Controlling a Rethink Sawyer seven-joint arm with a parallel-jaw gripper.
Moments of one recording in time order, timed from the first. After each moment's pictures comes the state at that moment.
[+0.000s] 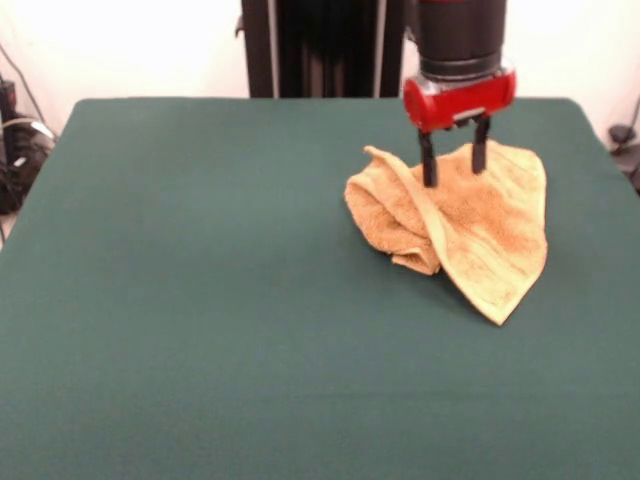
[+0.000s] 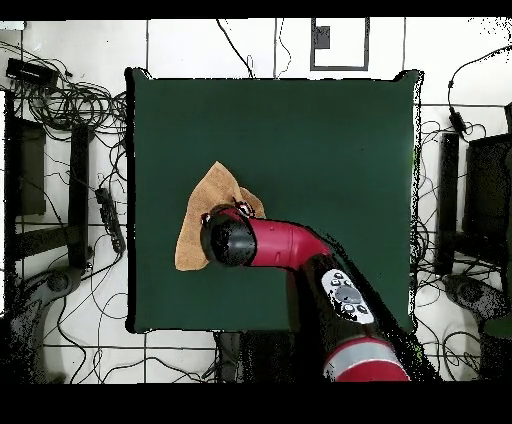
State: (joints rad) arm -0.25 -0.67 0.20 1.82 -0.07 0.37 1.31
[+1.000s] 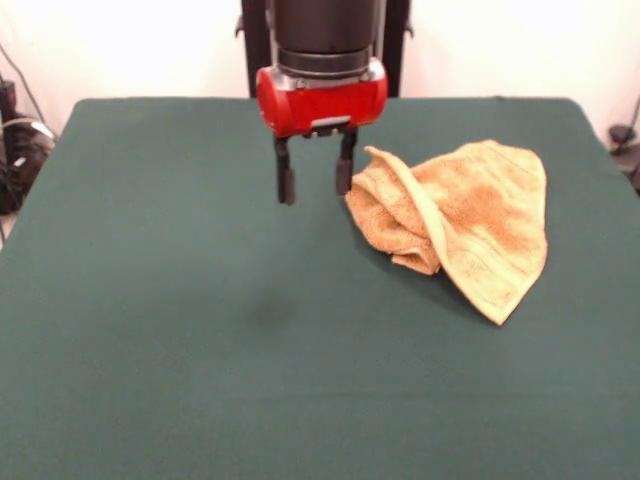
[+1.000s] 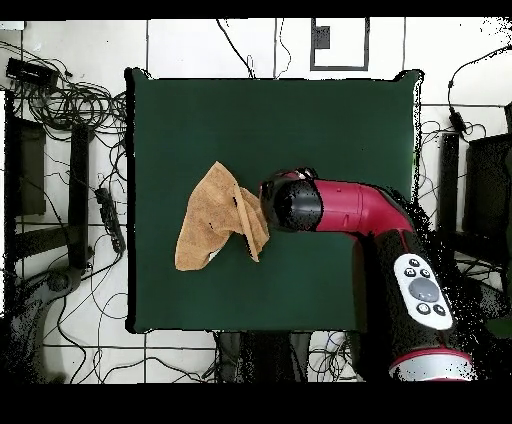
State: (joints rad) arm -0.38 -0.66 0.20 1.62 -0.28 0.48 1.31
